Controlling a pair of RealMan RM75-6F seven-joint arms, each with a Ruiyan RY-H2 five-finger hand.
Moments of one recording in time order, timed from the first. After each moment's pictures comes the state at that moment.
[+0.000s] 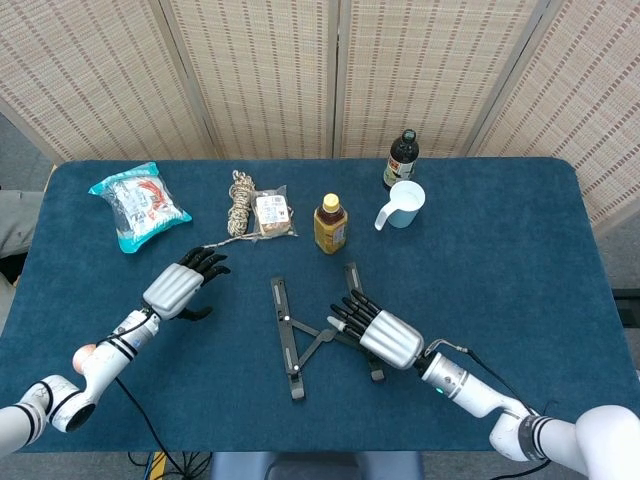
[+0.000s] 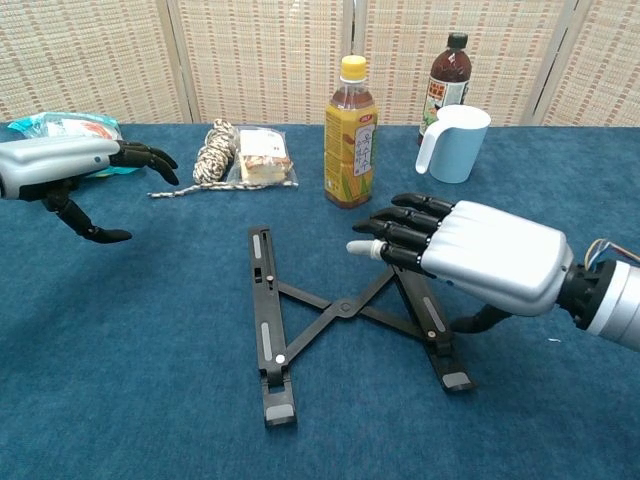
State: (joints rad) left arm -0.71 -1.43 -0.03 -1.18 1.54 0.96 -0.25; right arm 0.63 -1.70 -0.07 -1.02 -1.87 1.23 -0.29
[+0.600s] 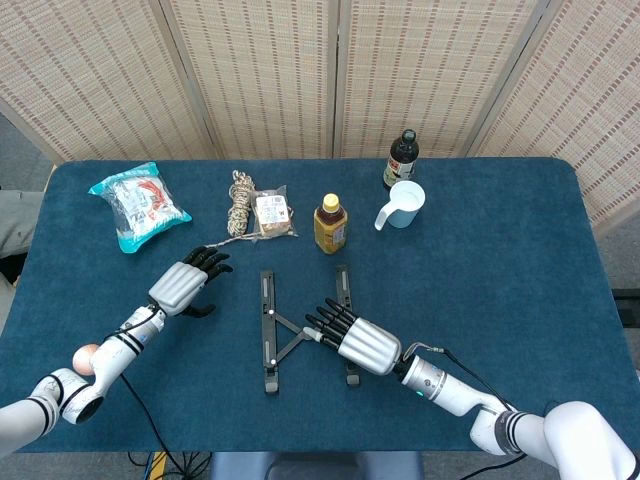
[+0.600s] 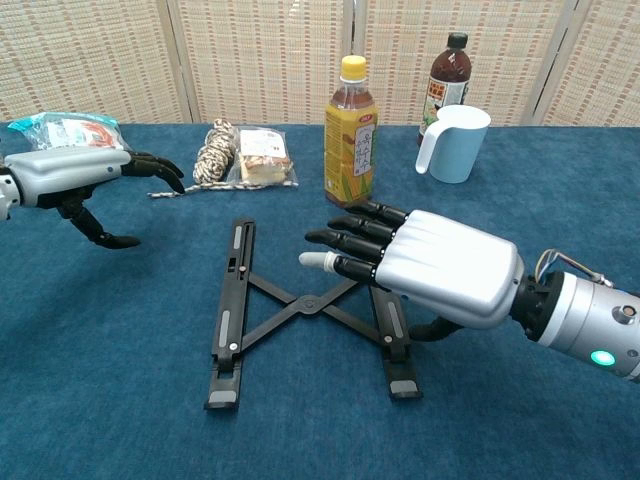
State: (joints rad) left arm -0.74 -1.50 -0.02 -1.05 1.55 0.94 -0.30; right arm 0.68 -1.80 -0.08 -0.91 -1.91 1.28 -0.26
